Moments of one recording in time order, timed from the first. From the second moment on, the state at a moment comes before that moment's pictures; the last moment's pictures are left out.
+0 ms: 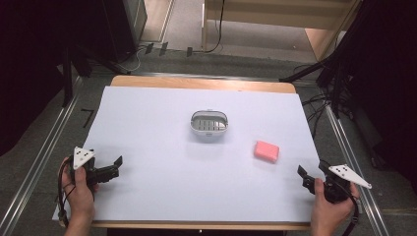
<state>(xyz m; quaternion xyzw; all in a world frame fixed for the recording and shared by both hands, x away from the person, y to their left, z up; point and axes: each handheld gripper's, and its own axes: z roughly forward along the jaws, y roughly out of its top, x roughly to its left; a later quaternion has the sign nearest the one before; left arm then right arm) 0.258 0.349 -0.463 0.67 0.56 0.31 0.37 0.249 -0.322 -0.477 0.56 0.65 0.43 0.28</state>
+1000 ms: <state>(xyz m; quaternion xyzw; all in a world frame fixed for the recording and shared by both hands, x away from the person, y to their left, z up) 0.258 0.348 -0.463 0.67 0.56 0.31 0.37 0.301 -0.288 -0.446 0.43 0.82 0.31 0.20</state>
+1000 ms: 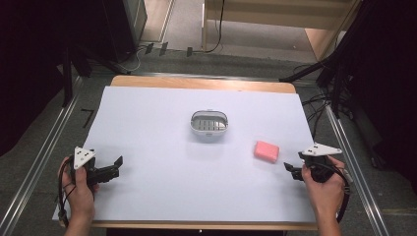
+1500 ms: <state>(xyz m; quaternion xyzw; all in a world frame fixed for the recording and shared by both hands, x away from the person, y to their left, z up) 0.258 0.349 -0.464 0.67 0.56 0.31 0.37 0.327 -0.267 -0.434 0.38 0.86 0.28 0.18</state>
